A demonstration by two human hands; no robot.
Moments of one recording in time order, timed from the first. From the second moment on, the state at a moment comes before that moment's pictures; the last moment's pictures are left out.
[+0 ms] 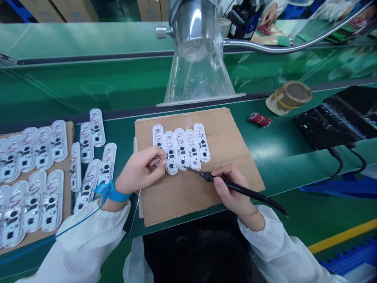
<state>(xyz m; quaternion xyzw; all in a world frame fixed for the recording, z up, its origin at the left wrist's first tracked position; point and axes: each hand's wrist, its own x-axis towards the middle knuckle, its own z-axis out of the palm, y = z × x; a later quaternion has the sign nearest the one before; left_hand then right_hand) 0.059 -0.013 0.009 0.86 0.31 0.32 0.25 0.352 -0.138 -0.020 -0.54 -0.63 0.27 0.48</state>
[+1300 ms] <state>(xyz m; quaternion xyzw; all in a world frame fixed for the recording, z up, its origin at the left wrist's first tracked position) 0.060 -0.012 0.013 0.86 0.32 0.30 0.25 0.354 -0.143 -0.026 -0.55 -0.60 0.28 0.50</state>
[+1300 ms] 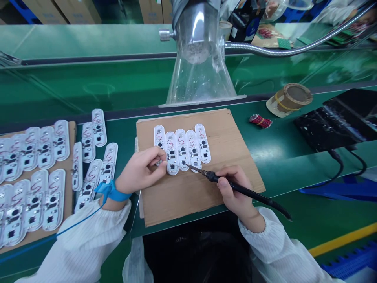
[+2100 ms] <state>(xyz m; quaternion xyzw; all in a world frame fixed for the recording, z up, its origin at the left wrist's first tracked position) 0.028 -0.024 0.009 0.81 0.38 0.32 0.30 0.339 -0.142 -0.018 -0.55 -0.59 0.30 0.50</state>
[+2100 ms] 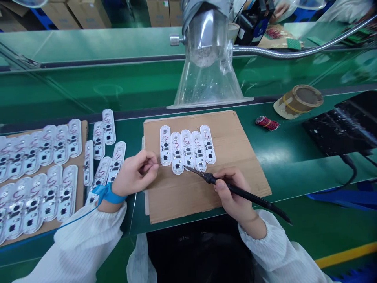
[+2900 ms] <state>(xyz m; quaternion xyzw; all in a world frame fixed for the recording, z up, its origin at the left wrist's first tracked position) 0.034 -0.025 0.007 0.83 0.33 0.31 0.31 0.334 -0.138 -0.019 -0.54 -0.63 0.30 0.48</state>
